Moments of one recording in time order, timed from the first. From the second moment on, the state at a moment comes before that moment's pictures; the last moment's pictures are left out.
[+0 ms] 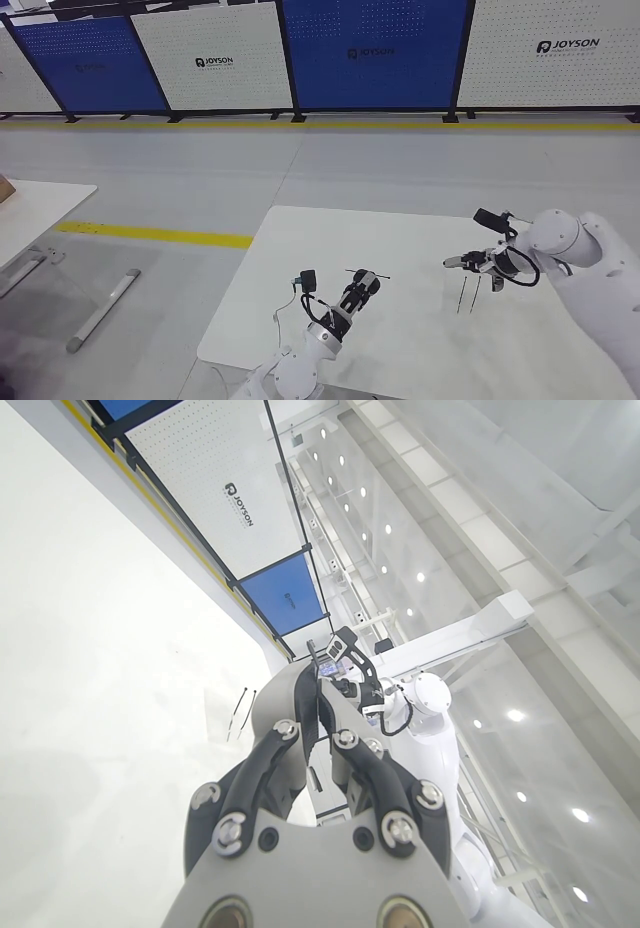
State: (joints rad) left arm 1.54 -1.28 -1.03 -1.70 0.03 -0.21 0.12; right arm -0.56 -1.09 0.82 -1.09 -0.31 0.32 1.35
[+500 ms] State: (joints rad) left arm 1.54 -1.28 -1.03 -1.70 0.03 -0.21 0.12; right arm -0.73 -1.05 0.90 -1.20 -0.31 0.17 1.22
